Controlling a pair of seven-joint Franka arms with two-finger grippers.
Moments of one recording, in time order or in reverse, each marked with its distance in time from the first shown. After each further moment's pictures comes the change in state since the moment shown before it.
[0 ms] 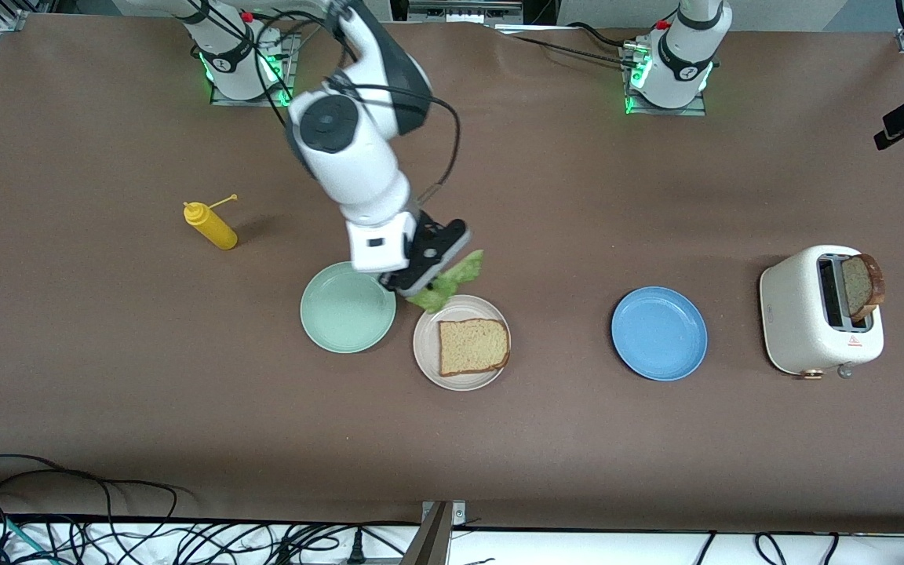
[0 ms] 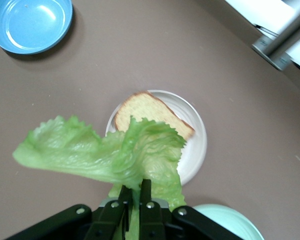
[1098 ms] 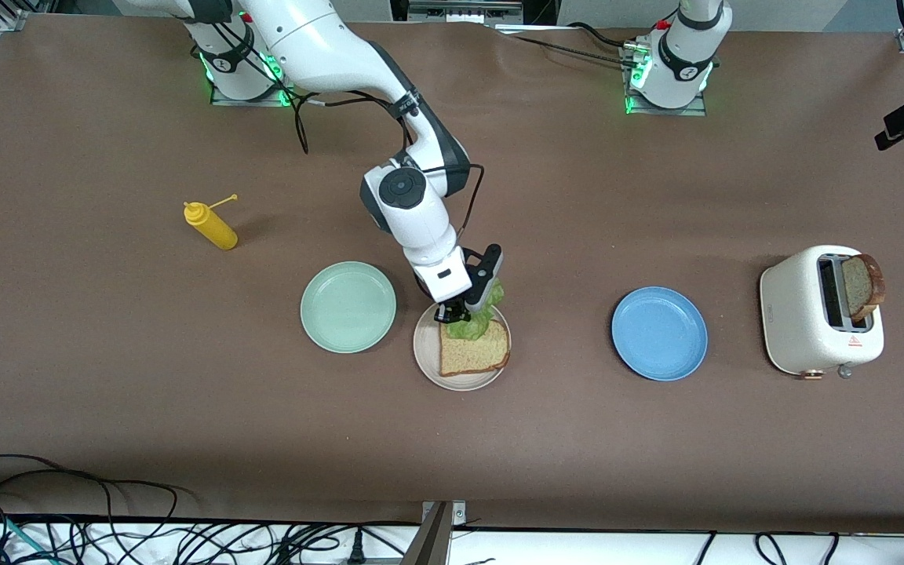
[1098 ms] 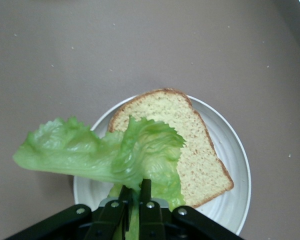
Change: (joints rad) left arm 0.000 0.002 0.000 0.003 0.000 0.000 0.000; right arm 0.000 0.261 0.045 0.009 -0.001 0.340 -0.338
